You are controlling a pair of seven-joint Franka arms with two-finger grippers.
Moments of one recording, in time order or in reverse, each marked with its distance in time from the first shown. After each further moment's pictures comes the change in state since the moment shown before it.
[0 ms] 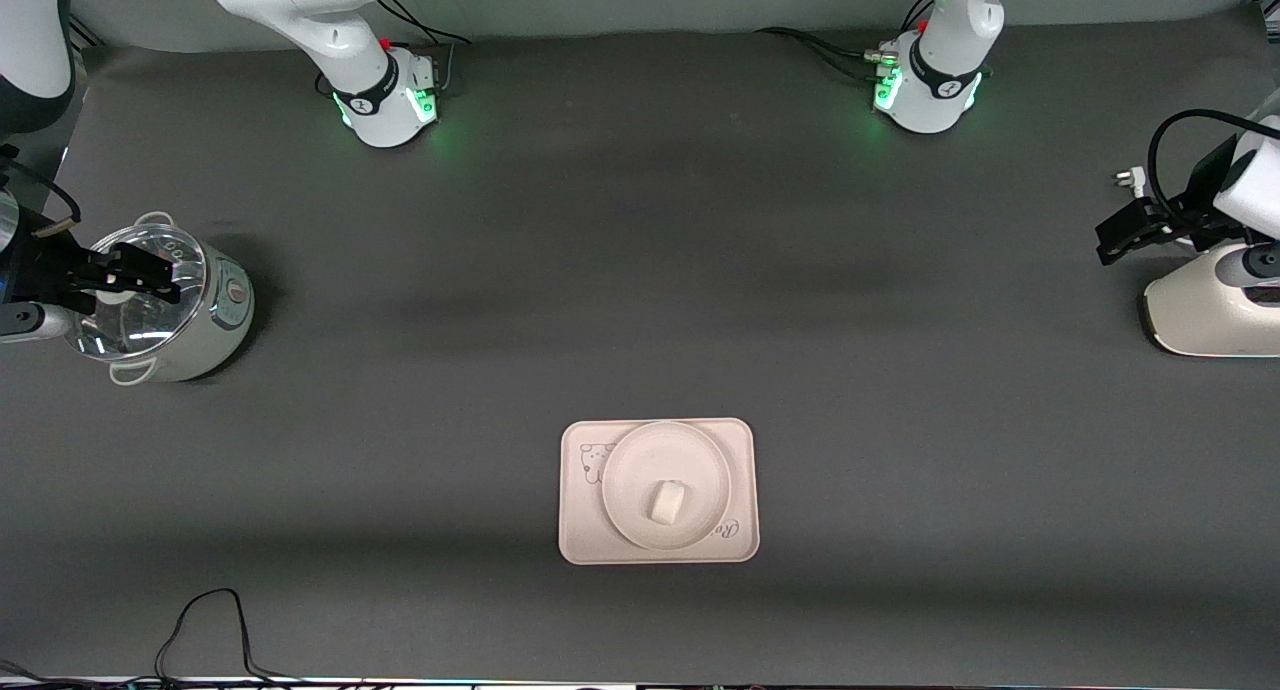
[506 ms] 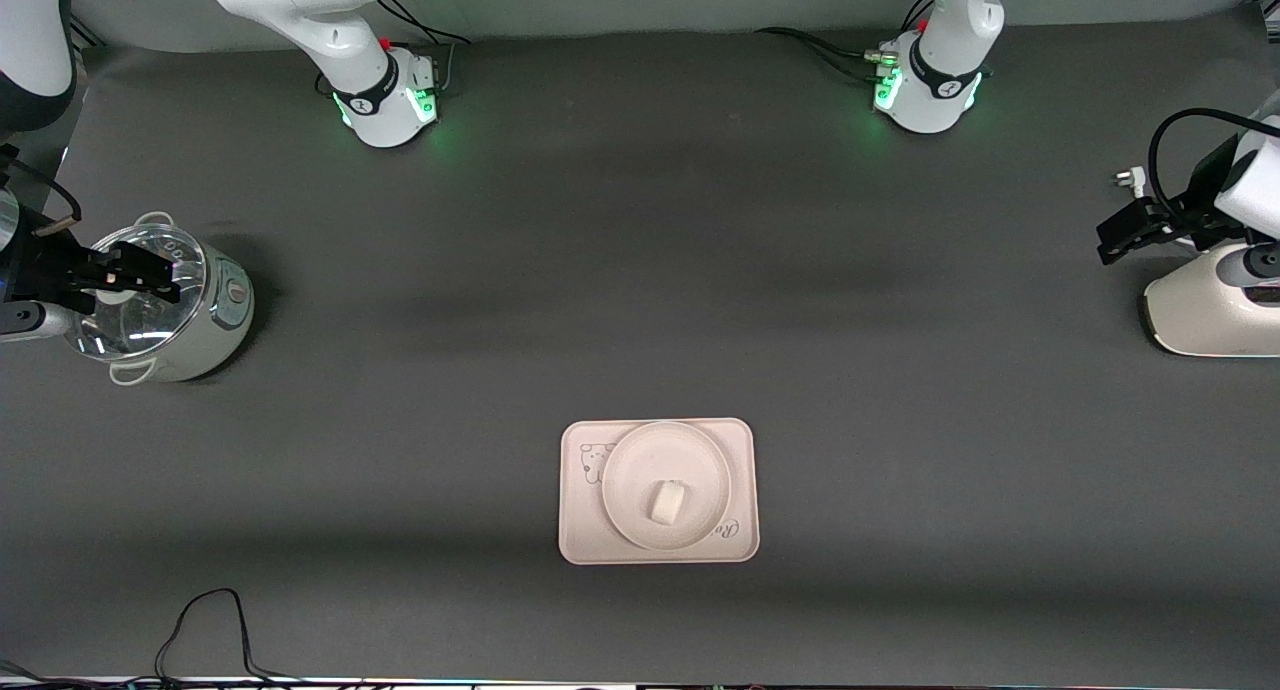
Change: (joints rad) left arm 0.002 0.000 0.002 0.000 0.000 -0.003 0.000; right arm 0.001 -0.001 0.000 0.000 -0.001 0.000 0.000
